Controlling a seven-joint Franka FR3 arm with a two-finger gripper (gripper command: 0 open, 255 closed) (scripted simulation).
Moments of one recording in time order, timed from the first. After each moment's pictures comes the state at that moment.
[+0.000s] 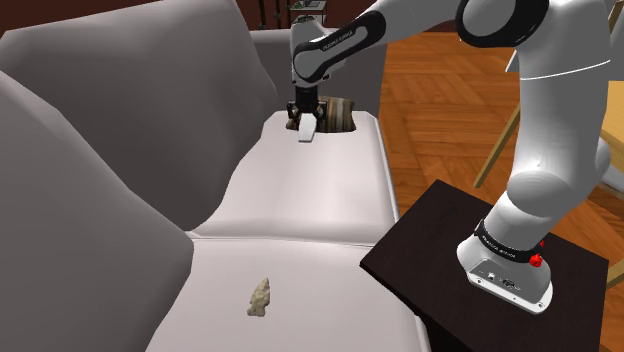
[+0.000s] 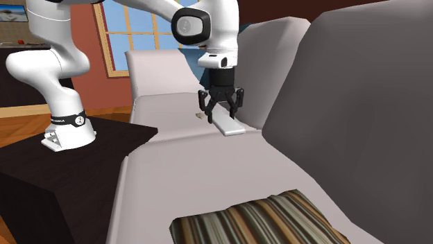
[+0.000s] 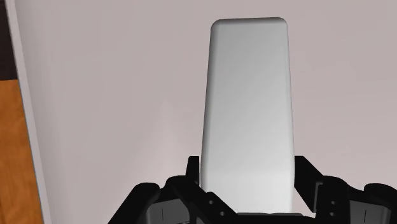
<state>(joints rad) -0.15 0.48 0.26 -1.65 -0.15 2.10 1.03</state>
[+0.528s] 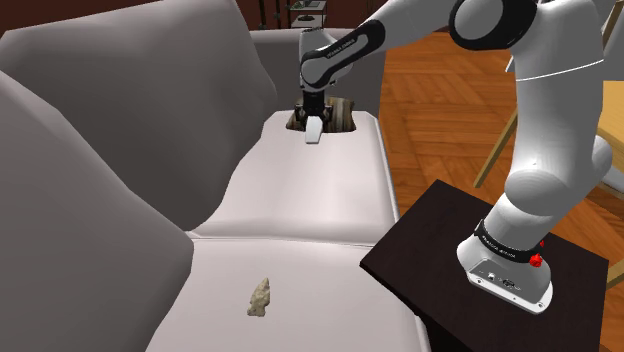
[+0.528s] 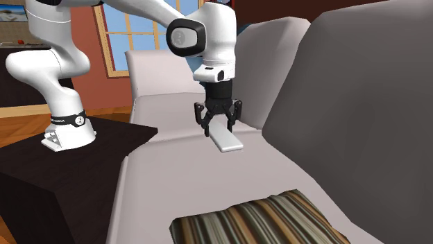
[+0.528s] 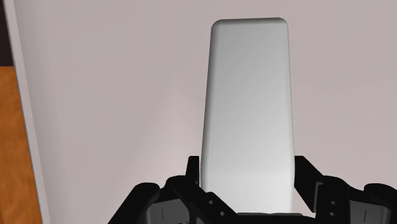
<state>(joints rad) -0.19 0.52 0.24 -1.65 -0.15 2.15 0.98</state>
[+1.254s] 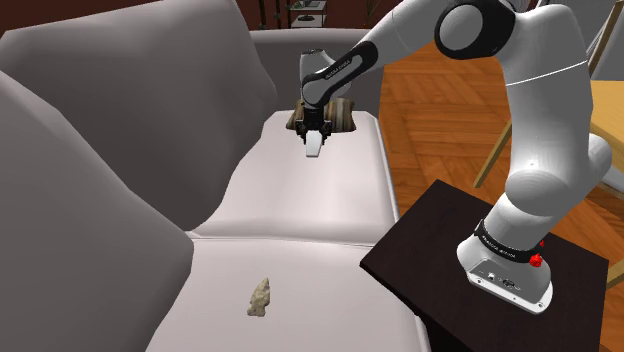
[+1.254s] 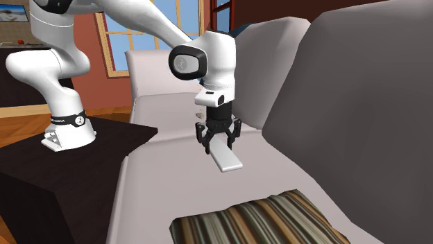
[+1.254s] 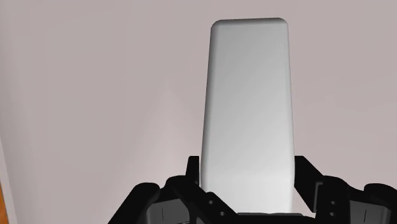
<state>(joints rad) -0.18 0.61 0.22 -1.68 -0.18 2.26 0.99</state>
